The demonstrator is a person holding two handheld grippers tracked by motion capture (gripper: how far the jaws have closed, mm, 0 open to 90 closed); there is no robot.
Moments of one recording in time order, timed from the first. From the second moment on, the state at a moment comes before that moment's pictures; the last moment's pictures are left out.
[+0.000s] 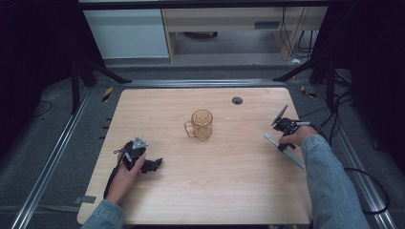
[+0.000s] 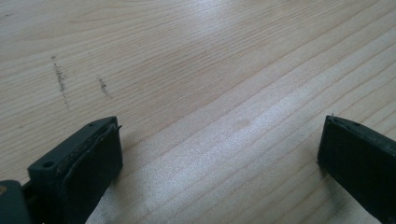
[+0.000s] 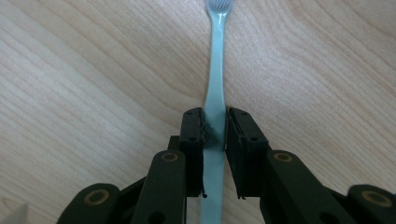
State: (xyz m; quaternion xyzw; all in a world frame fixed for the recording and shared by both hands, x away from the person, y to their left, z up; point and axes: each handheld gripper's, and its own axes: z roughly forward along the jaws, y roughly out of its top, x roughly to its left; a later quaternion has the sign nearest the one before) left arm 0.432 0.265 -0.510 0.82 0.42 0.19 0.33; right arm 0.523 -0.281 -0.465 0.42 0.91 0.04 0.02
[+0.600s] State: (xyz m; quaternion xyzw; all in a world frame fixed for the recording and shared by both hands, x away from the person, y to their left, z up) left arm 0.432 0.265 -0.510 0.82 0.42 0.19 0.33; right arm 0.526 -0.275 -0.467 0.41 0.91 0.01 0.01
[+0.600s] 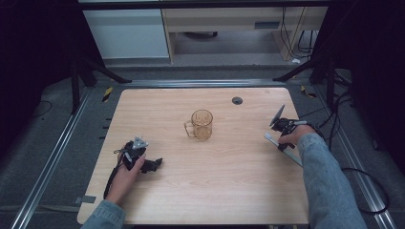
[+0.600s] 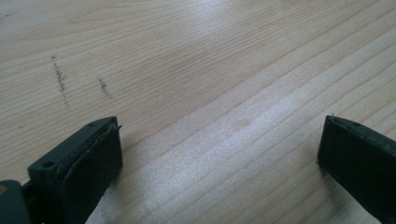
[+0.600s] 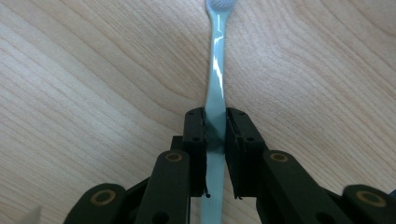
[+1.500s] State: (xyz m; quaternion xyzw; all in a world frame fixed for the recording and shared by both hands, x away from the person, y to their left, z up) left arm 0.432 0.265 -0.510 0.82 0.43 0.19 0.33; right arm 0.511 -0.248 -0.416 0.42 0.90 0.10 0.03
